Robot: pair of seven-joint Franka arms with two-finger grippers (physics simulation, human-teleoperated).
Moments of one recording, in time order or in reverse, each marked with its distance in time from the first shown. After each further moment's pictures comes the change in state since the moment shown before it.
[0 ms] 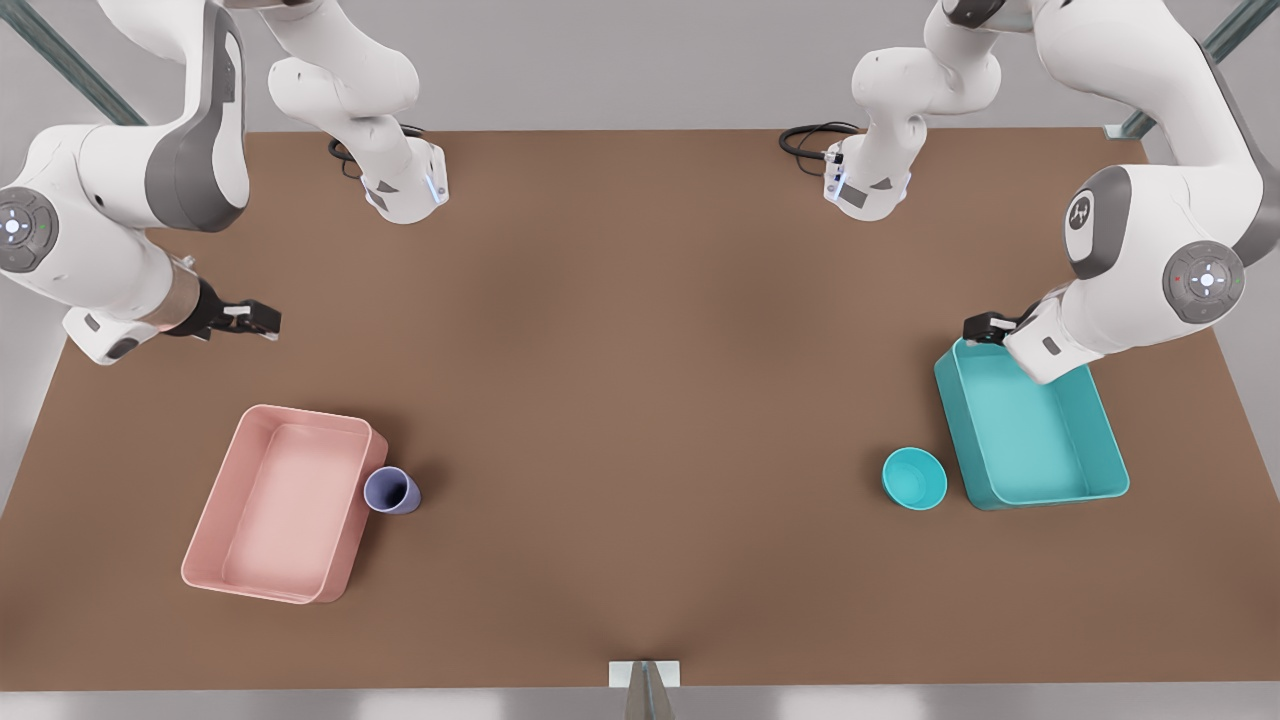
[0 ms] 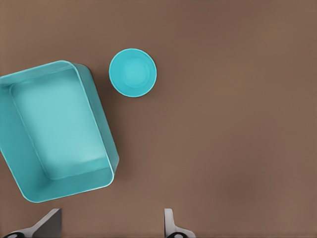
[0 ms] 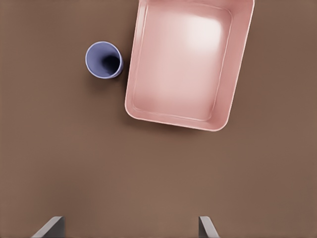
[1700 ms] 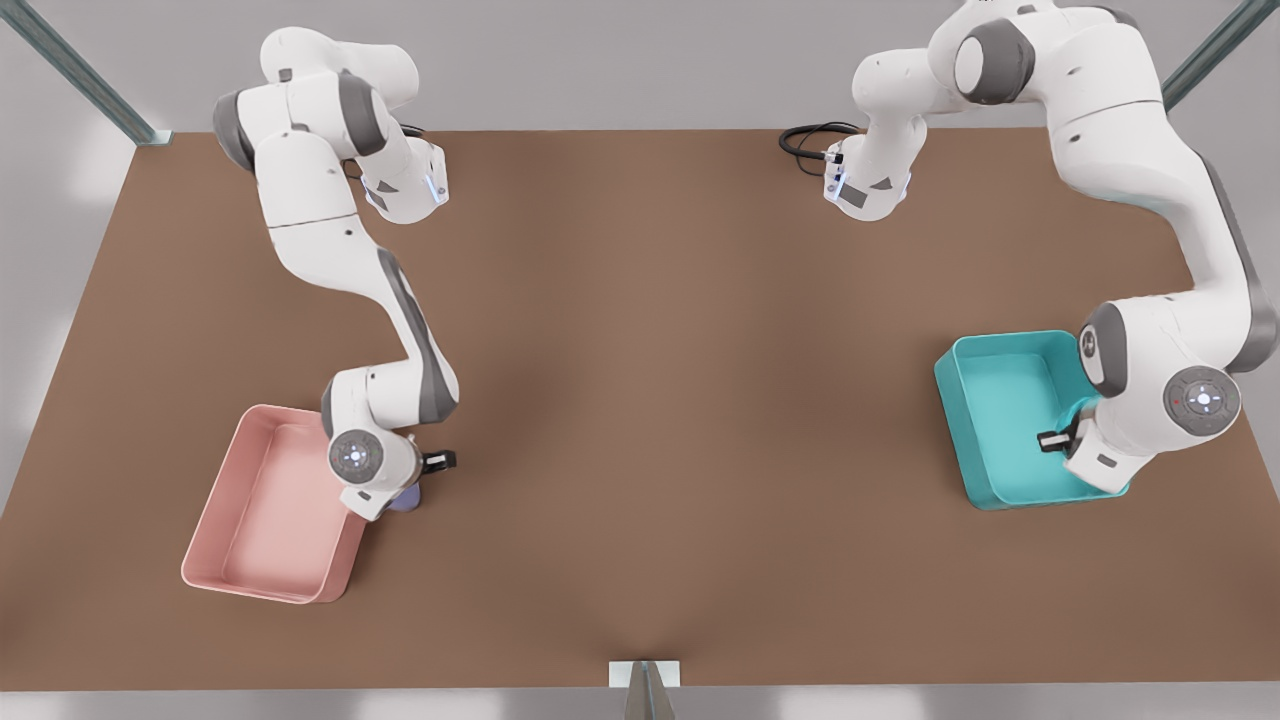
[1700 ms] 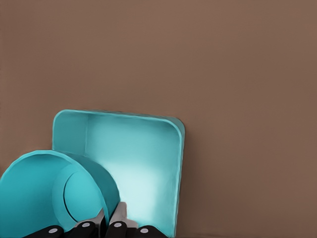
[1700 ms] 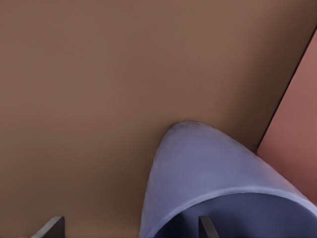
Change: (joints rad) left arm 0.105 0.271 0.099 -0.021 0.173 0.403 -0.238; right arm 0.172 0.645 0.022 -0.002 0.035 0.621 0.006
